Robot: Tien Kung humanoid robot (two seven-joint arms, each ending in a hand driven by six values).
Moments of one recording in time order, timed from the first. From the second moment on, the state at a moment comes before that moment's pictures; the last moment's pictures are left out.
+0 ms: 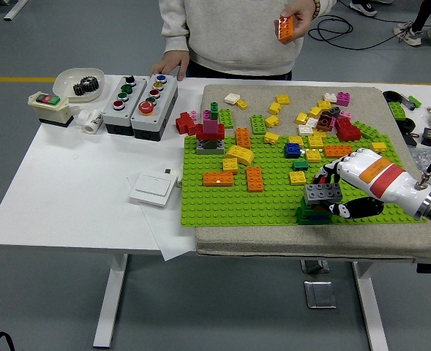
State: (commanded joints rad) left arm -0.26 0.09 -0.51 -0.33 1.11 0.08 0.44; right arm 0.51 -0.64 0.76 1.29 -2.01 -0.22 0.39
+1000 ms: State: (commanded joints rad) left arm -0.26 0.09 -0.51 -0.33 1.12 0.07 0.44; right arm 0.51 -0.64 0.76 1.30 -2.00 -0.22 0.39
